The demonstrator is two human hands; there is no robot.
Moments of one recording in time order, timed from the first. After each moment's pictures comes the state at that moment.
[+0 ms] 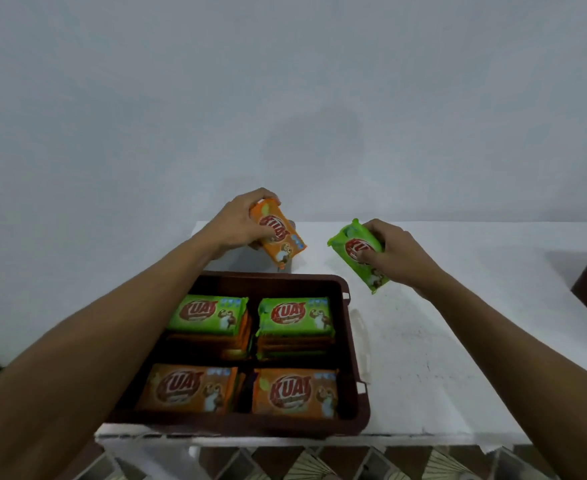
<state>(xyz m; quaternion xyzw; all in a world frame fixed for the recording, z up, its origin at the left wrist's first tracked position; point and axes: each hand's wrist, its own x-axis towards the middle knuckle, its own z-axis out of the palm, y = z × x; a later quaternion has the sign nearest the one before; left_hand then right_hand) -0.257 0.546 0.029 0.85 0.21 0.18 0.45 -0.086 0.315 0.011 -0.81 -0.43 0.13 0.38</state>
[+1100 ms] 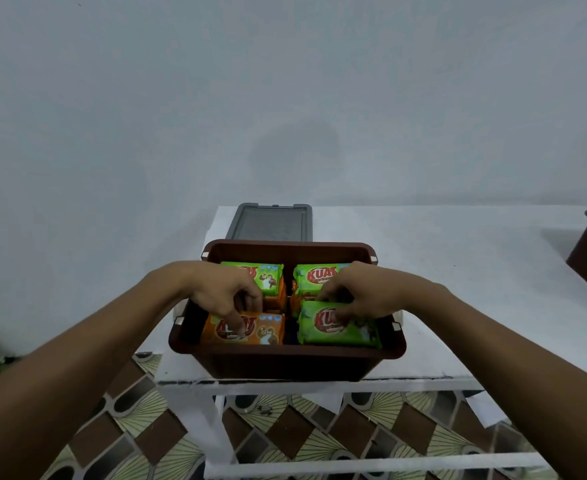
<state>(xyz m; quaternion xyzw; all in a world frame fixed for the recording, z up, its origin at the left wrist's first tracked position) -0.405 0.509 0.019 0.93 0.08 -0.28 0.20 -0.219 0.312 0.009 -0.72 -0.66 0.22 0.01</state>
